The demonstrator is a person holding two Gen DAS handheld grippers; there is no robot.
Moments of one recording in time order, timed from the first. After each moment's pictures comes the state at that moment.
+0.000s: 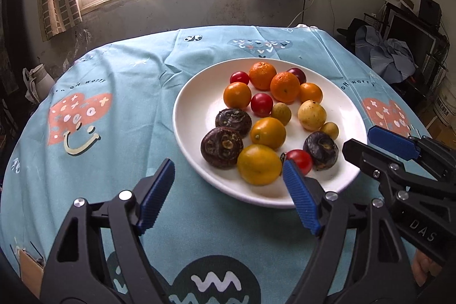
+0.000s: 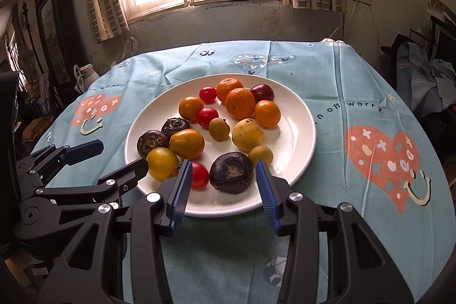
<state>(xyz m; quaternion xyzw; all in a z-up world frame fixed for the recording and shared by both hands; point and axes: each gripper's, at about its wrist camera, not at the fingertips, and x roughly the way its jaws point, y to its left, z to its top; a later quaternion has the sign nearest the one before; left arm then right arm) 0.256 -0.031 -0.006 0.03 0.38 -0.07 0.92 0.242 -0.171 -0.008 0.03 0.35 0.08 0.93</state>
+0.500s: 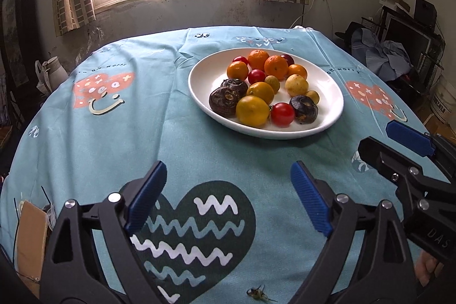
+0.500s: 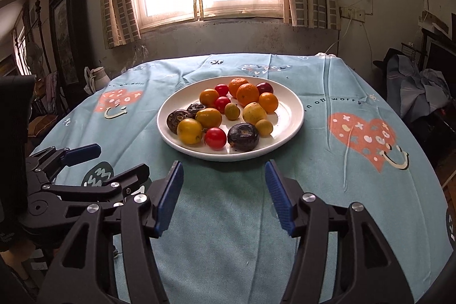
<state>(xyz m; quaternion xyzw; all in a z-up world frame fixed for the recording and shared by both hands) 0.169 -0.021 -0.007 0.02 0.36 -0.06 0.93 0.148 -0.163 -0.002 0.02 0.30 0.08 0.95</state>
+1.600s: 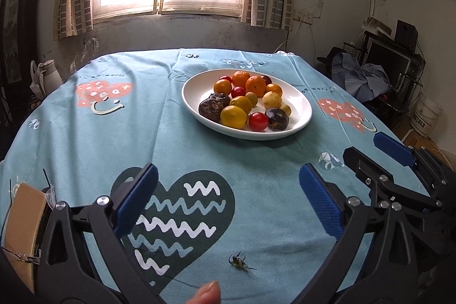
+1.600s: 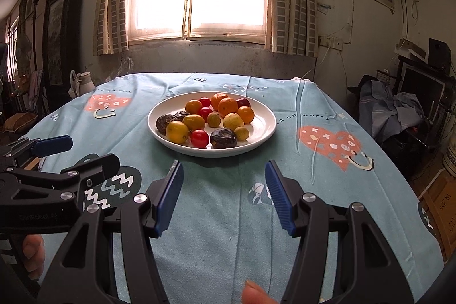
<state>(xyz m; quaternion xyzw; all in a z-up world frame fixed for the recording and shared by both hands) 0.122 -0.007 0.005 -0.02 0.30 -0.11 0.95 0.100 -0.155 -0.007 -0.03 0.24 0.02 0.97</state>
